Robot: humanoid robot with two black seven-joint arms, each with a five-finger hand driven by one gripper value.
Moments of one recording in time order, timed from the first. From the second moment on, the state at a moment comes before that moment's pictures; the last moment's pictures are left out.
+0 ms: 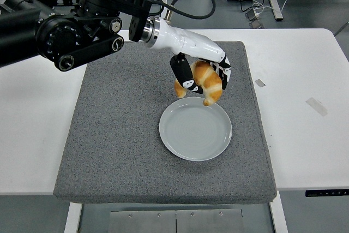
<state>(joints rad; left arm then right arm) -1.62 0.12 0.25 -0.90 1.20 -0.26 -0.61 -0.11 0.00 0.04 0.20 -0.15 0.01 0.25</state>
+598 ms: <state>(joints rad) -1.51 0.03 0.31 -0.83 1.23 -0.21 -0.61 -0.11 0.00 0.04 0.20 -0.15 0.01 0.25</state>
